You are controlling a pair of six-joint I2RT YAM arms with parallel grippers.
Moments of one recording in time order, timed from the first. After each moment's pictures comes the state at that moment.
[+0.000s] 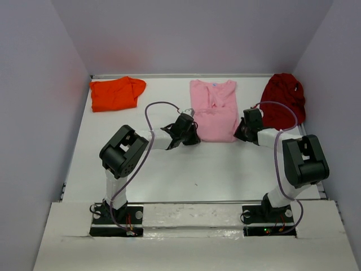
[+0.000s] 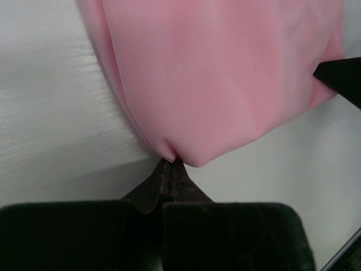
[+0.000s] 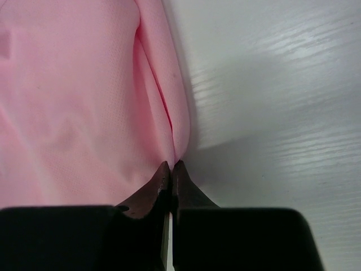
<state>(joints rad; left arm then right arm) -0.73 1.94 1.07 0.14 0.07 -0.74 0.18 1.64 0.81 -0.02 0.07 0.61</state>
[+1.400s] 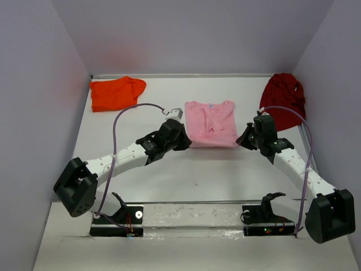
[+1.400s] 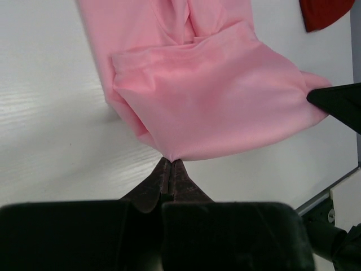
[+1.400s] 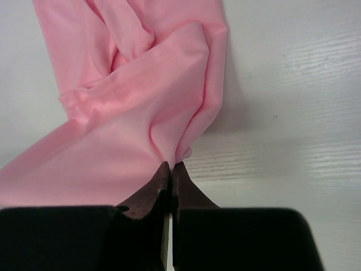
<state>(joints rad) -0.83 1.34 0.83 -0.10 -0.12 -0.78 0.26 1.06 0.69 -0.38 -0.01 0.62</state>
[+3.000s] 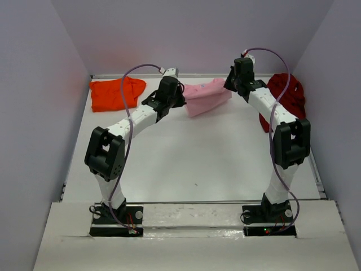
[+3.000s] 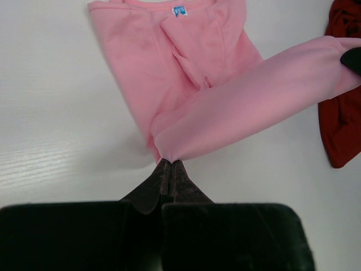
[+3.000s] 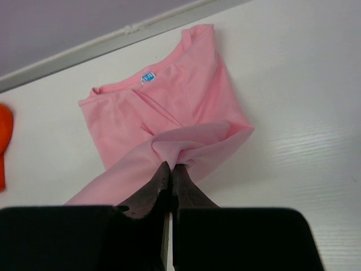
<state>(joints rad) -0.55 1.81 1.44 -0.13 -0.10 -0.54 0.26 1.90 1.66 -0.31 0.20 0.50</state>
